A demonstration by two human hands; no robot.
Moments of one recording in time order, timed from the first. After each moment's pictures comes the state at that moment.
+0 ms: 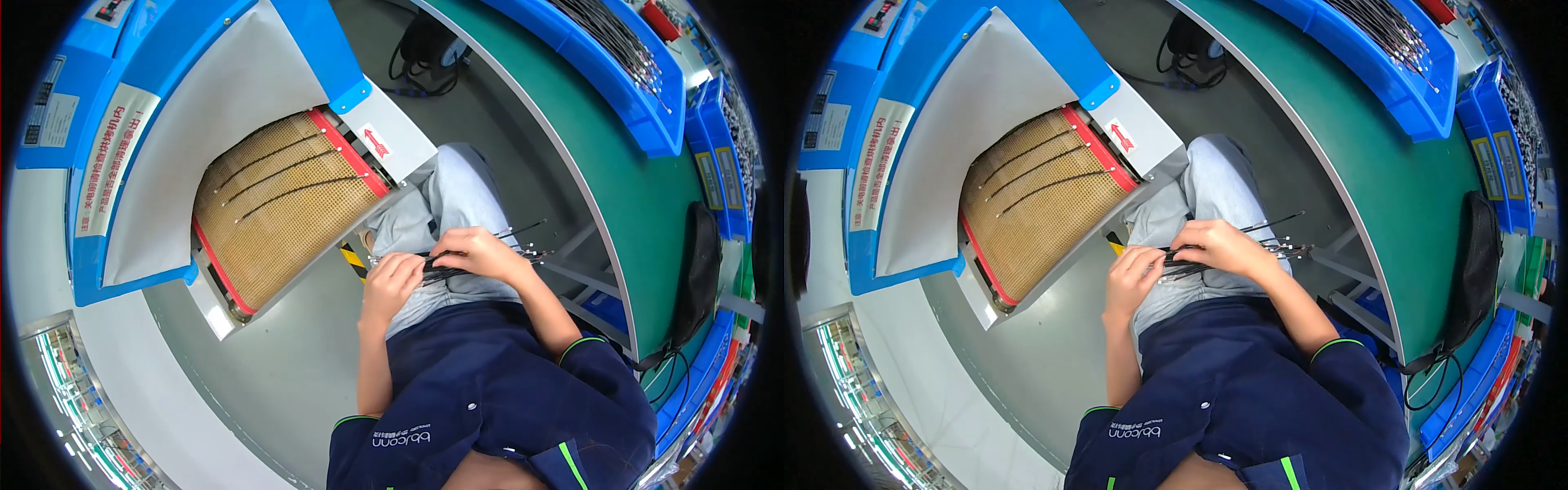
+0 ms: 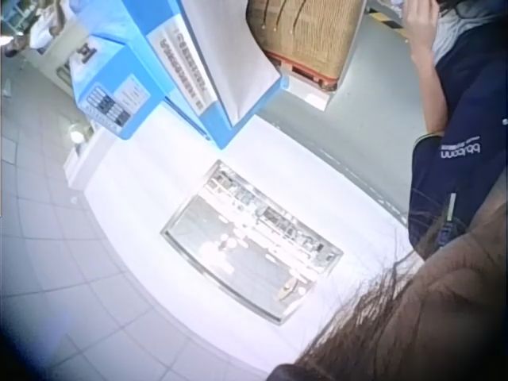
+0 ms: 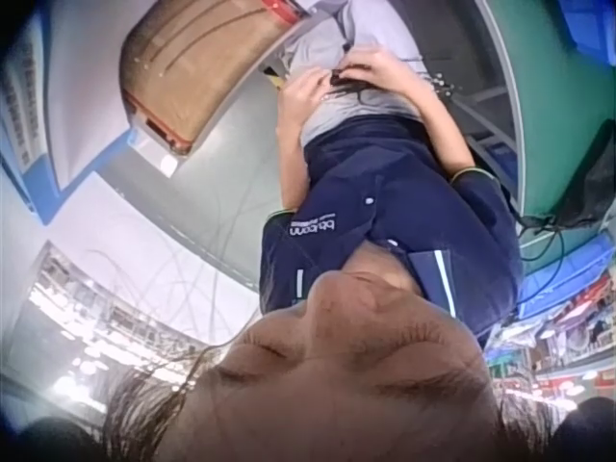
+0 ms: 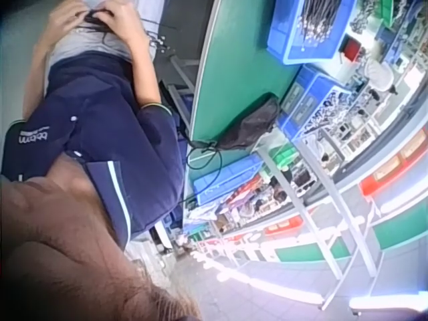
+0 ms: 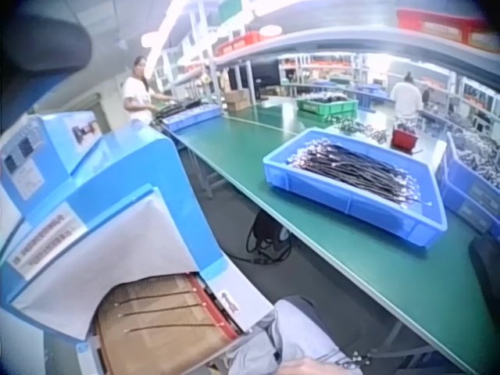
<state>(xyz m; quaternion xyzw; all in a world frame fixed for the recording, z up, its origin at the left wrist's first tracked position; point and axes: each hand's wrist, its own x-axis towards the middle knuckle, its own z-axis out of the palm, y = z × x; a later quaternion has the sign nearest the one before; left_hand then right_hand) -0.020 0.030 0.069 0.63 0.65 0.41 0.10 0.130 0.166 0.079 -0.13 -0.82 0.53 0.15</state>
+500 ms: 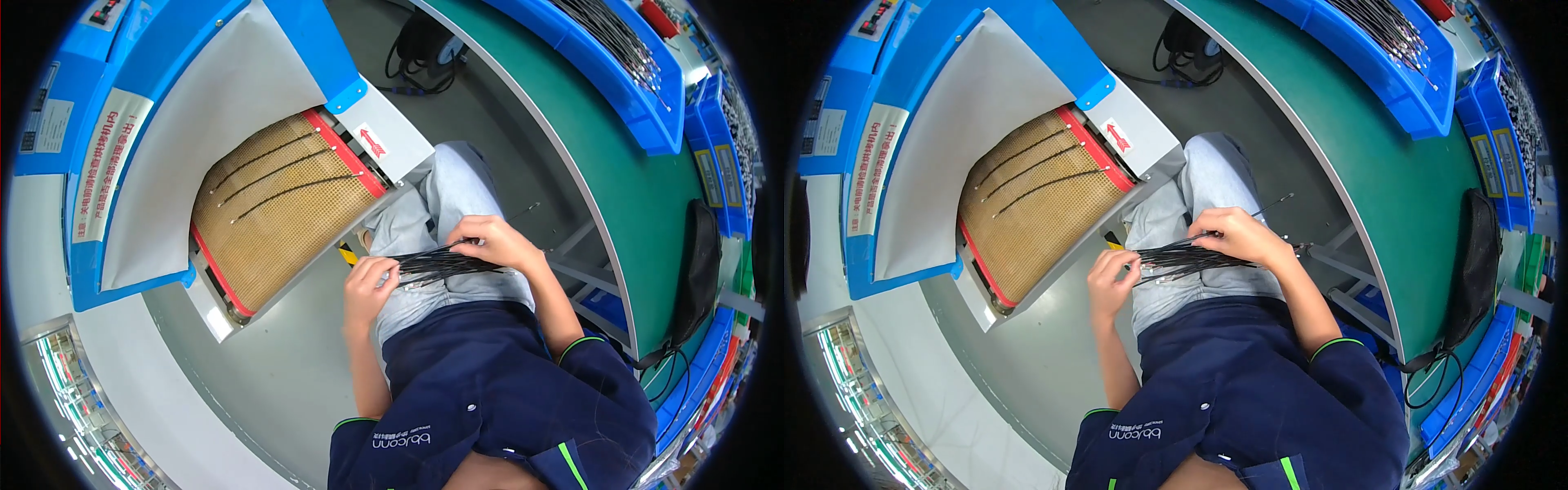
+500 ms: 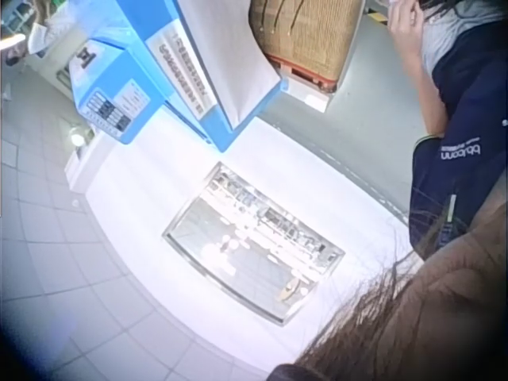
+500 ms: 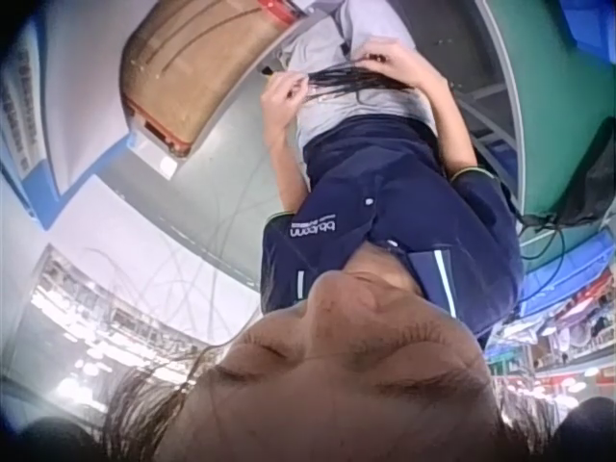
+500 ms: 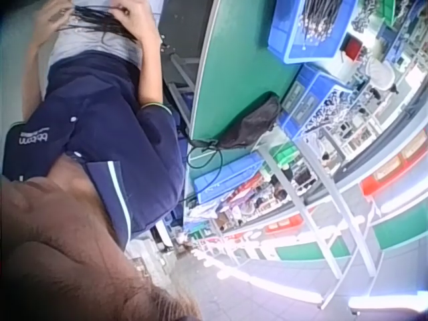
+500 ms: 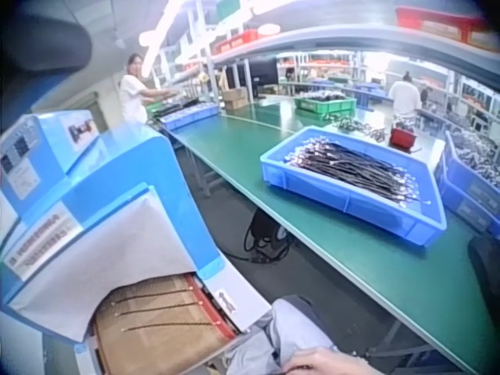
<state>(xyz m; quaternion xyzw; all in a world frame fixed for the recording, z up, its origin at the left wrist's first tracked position) -0.037 0.015 0.068 0.55 0.71 0.43 0.13 0.147 0.188 0.085 -0.18 -0.82 0.53 0.09</state>
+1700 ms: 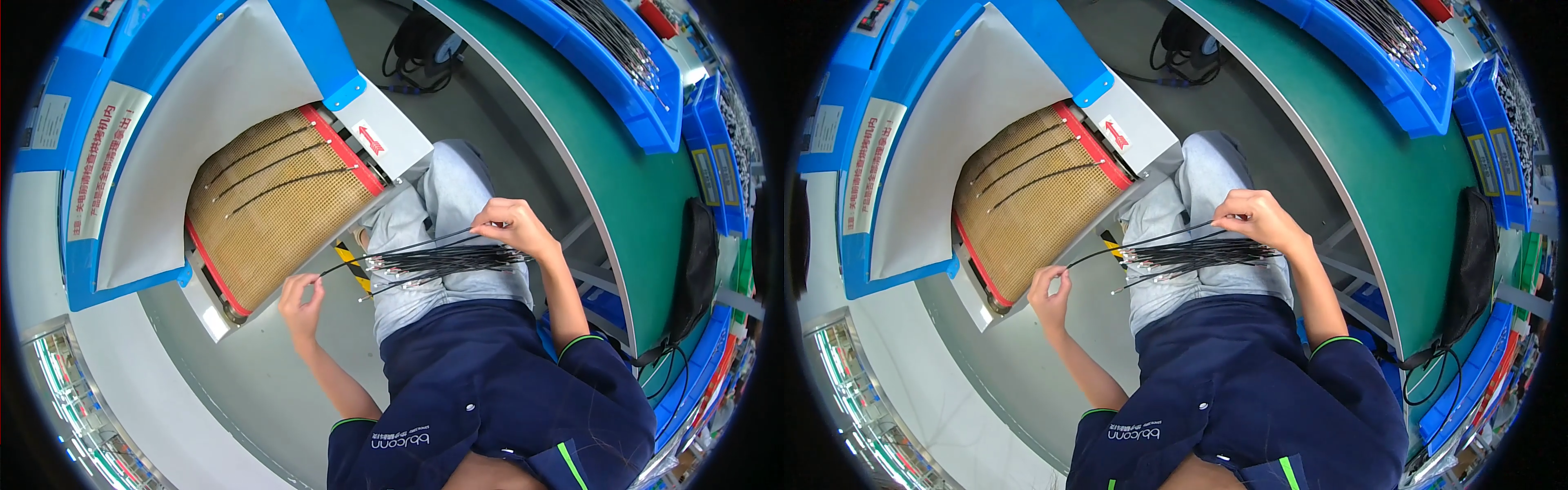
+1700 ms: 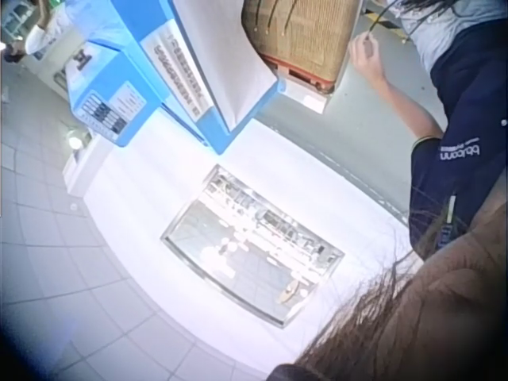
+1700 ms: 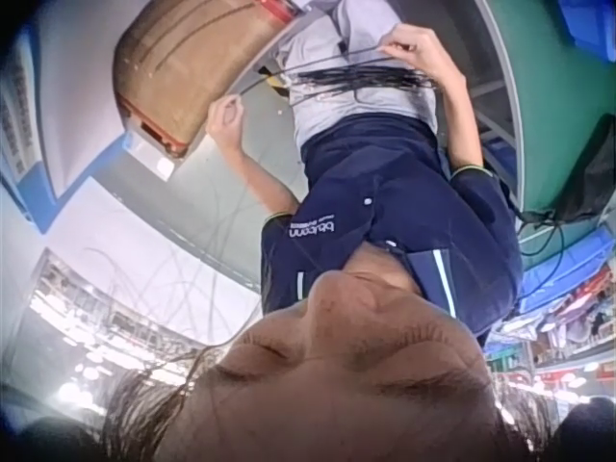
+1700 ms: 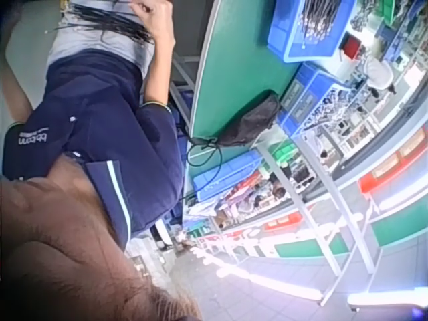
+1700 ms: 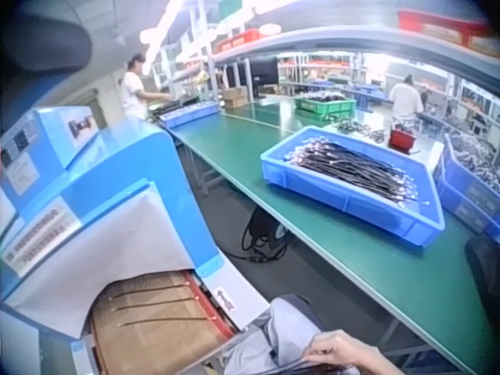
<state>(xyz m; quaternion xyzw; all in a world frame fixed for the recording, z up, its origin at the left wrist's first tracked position) -0.105 -0.048 0.075 0.46 0.79 0.39 0.04 0.168 0.206 0.087 -0.22 -0.84 0.47 0.17</state>
